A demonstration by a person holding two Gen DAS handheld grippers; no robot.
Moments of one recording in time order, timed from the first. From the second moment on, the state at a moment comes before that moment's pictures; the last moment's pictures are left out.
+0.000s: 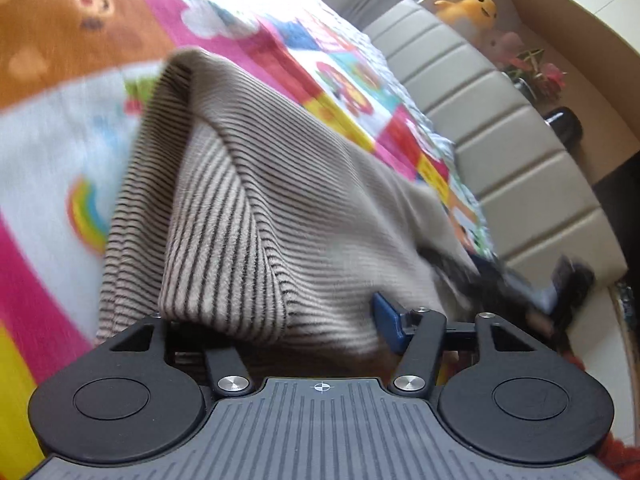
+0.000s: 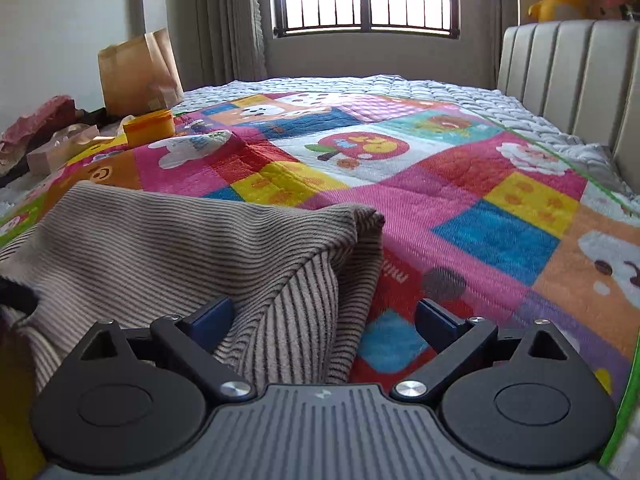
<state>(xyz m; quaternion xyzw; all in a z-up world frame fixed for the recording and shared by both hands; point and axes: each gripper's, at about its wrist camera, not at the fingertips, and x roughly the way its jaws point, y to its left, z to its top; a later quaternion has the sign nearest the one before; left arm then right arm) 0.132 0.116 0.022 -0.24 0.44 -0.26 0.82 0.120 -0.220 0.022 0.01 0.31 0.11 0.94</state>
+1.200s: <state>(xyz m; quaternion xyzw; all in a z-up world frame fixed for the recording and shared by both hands) 0.164 0.063 0.032 -0.13 0.42 -0.26 0.86 0.122 -0.240 0.013 0.02 0.33 -0.02 0.94</state>
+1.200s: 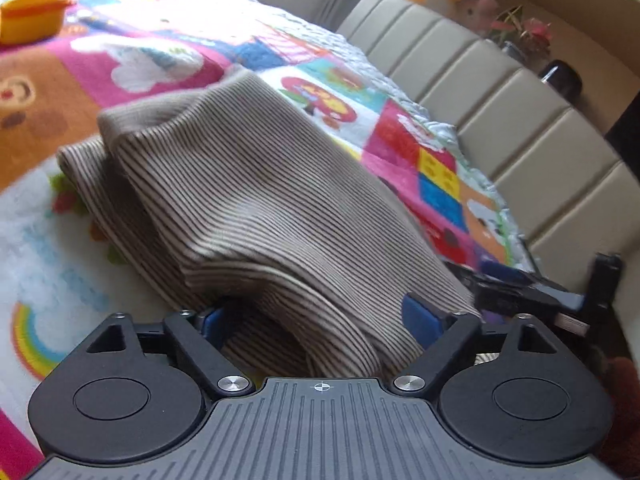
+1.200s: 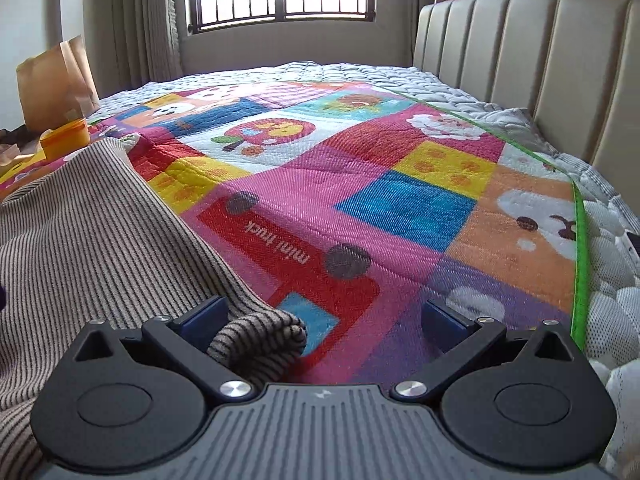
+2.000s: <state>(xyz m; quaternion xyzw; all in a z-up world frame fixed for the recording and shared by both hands) 0.138 0.092 0.044 -0.09 0.36 -0.19 0.91 0.050 -0.180 0.001 0.09 0.30 0.01 0.95</state>
